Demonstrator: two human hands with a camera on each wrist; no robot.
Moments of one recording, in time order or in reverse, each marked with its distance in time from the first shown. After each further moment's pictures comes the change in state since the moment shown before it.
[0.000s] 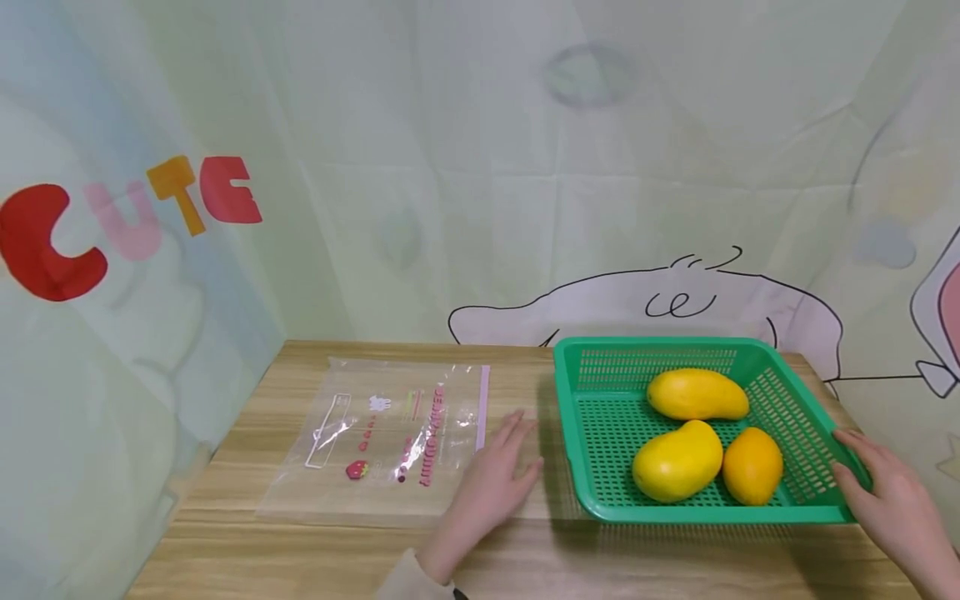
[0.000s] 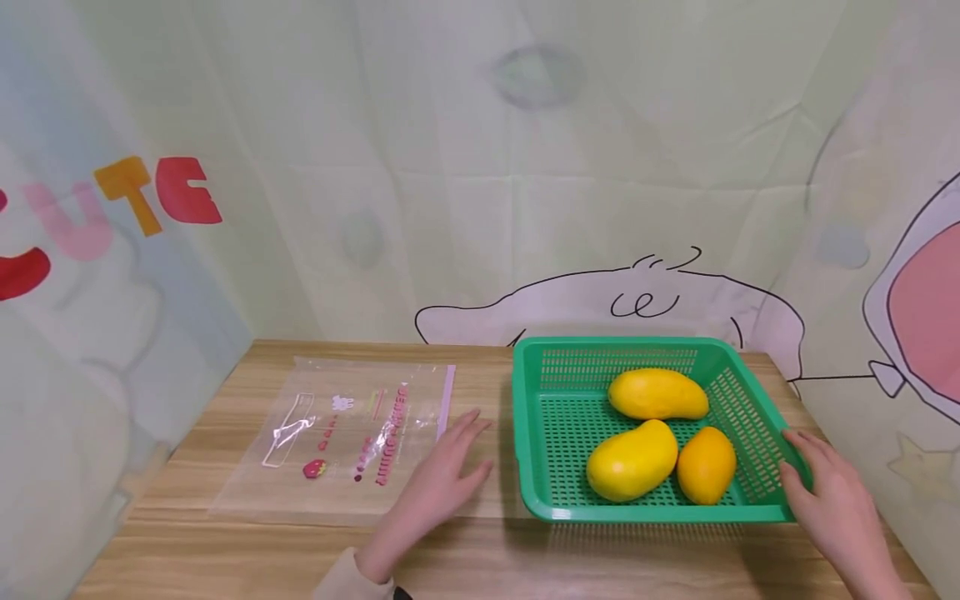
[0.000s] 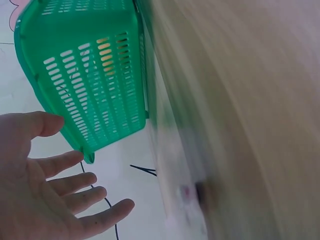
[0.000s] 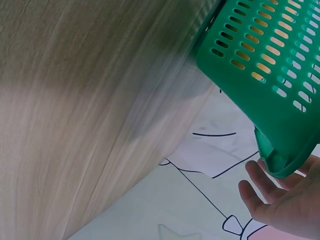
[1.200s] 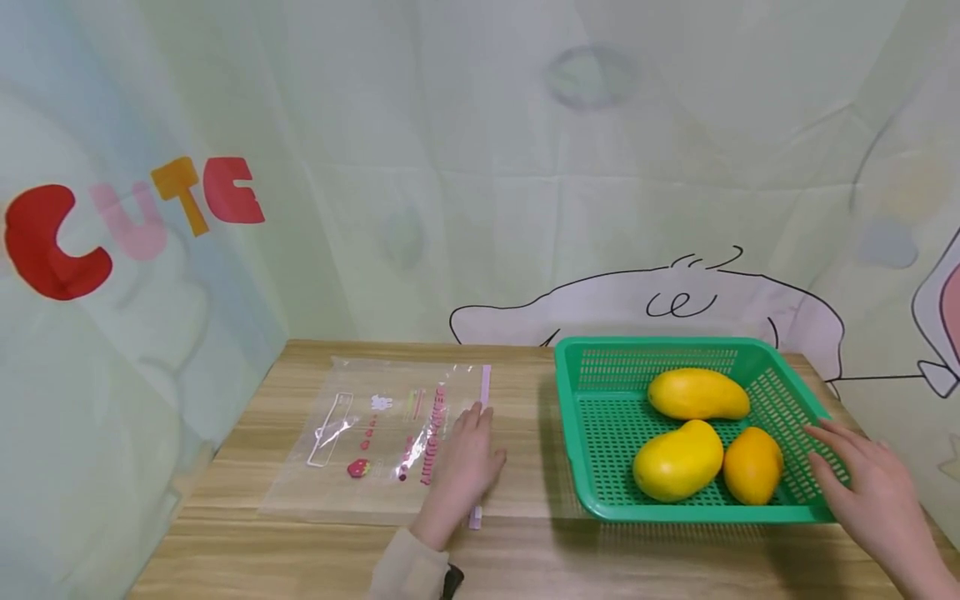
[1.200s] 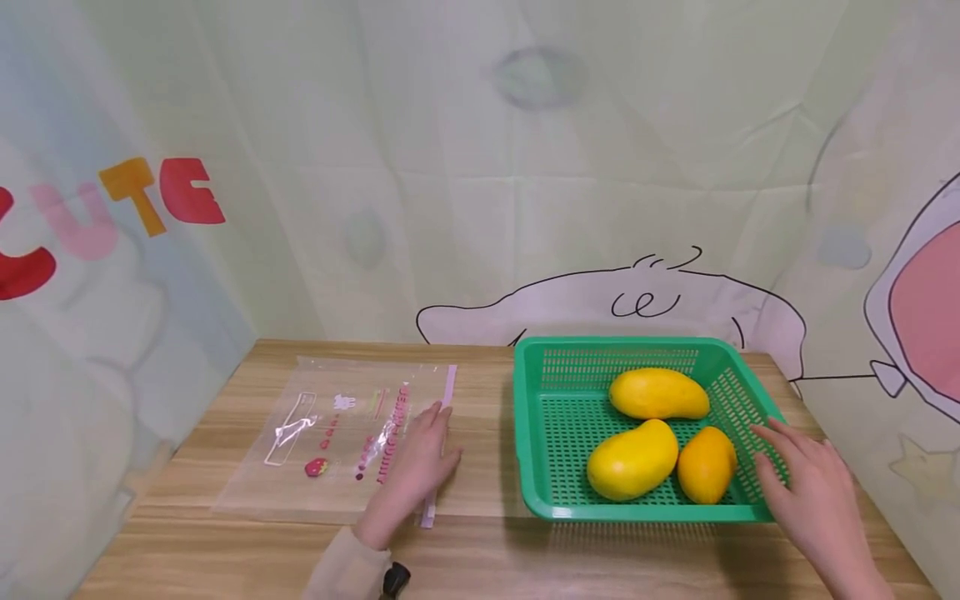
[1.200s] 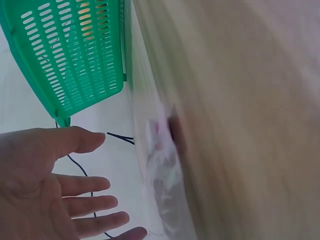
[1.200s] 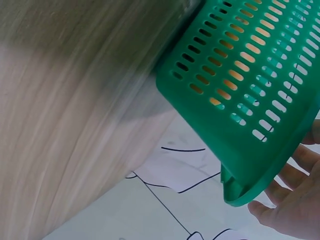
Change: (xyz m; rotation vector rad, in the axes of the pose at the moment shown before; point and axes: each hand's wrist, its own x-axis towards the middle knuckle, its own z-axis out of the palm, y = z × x) left_hand 0.014 -0.030 -0.007 0.224 0.046 -0.192; right_hand 0.000 -0.030 0.004 -0.021 0.132 -0.171
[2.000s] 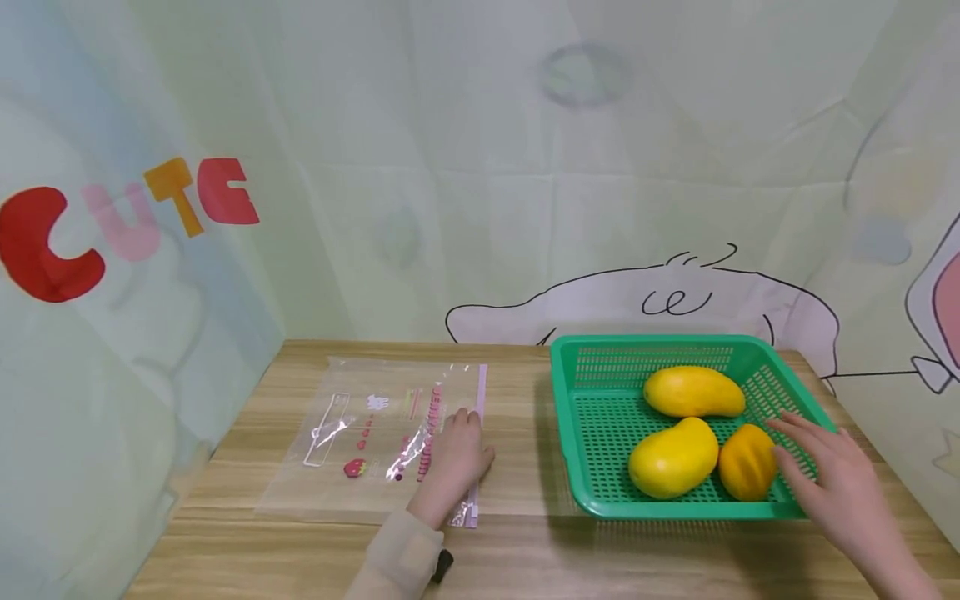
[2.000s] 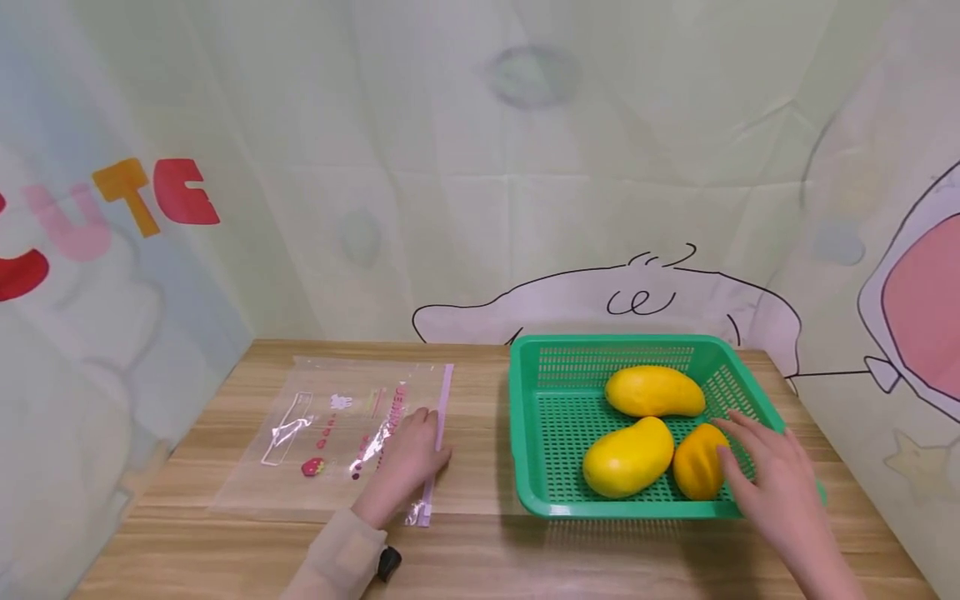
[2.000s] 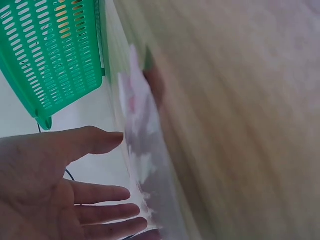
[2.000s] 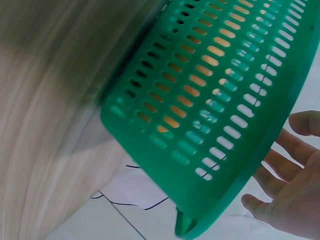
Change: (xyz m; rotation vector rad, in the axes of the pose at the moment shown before) left_hand 0.015 -0.010 0.003 0.125 -0.037 -0.013; right_hand 0.006 -0.032 0.001 0.082 -0.023 -0.081
